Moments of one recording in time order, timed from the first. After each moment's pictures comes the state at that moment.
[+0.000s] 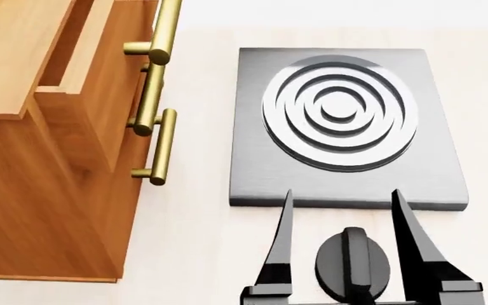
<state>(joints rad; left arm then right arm) -2.36 -0.09 2.86 -1.31 -2.94 -0.51 -0.19 0.07 0.40 -0.28 -0.72 0.34 0.16 0.44</state>
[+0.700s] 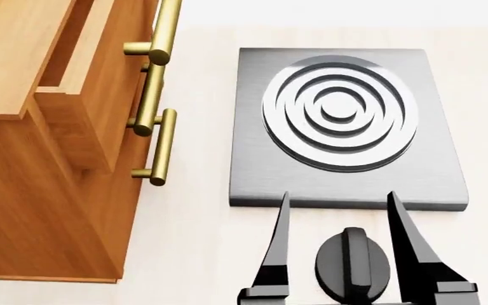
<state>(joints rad) -2.36 -0.12 0.85 -1.27 -0.89 -0.97 -0.20 0.07 0.40 -0.30 -0.71 0.34 0.16 0.44</state>
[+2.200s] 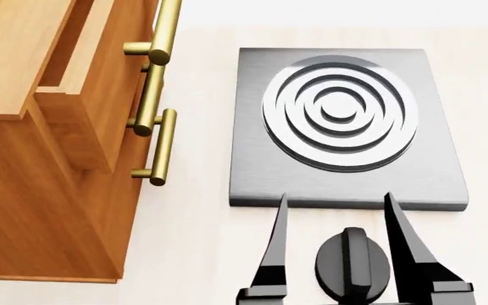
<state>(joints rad) -2.36 -0.02 0.11 -1.15 0.40 -1.54 0.21 0.08 0.41 -0.32 -0.69 0.35 0.14 0.45</state>
